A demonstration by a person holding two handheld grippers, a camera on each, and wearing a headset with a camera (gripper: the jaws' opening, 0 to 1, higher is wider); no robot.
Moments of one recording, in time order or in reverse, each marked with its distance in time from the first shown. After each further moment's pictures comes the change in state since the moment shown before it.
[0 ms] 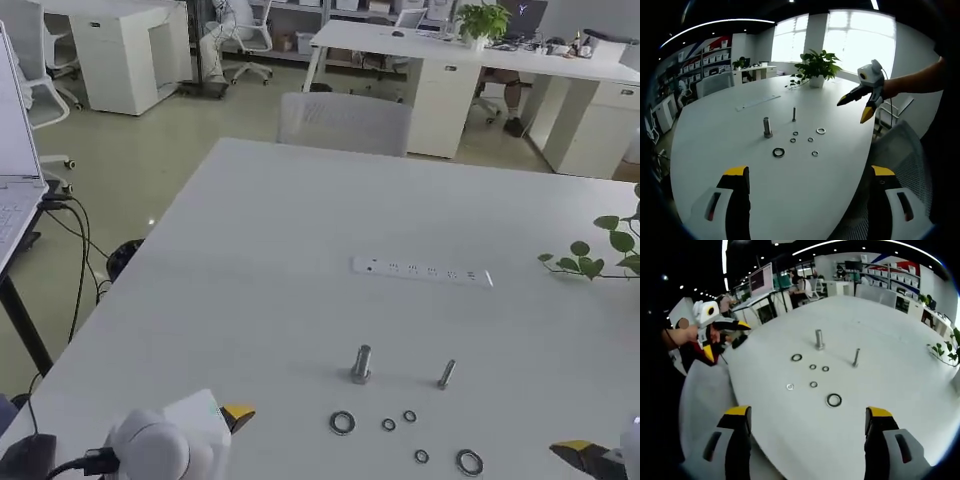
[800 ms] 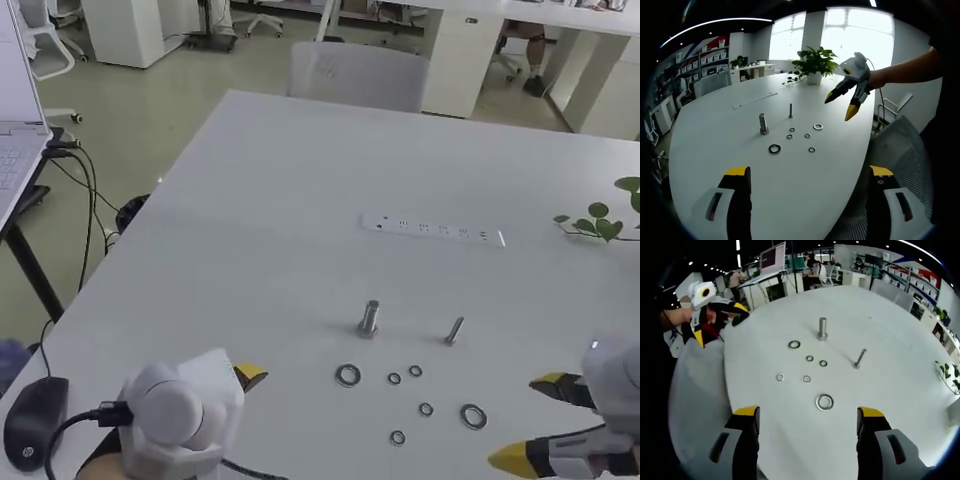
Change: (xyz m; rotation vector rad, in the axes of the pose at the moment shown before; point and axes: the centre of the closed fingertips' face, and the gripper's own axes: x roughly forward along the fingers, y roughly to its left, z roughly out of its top) left arm 0.006 -0.008 -0.009 0.013 0.021 -0.009; right arm 0.027 -0.021 -0.002 -0.165 0.161 0.028
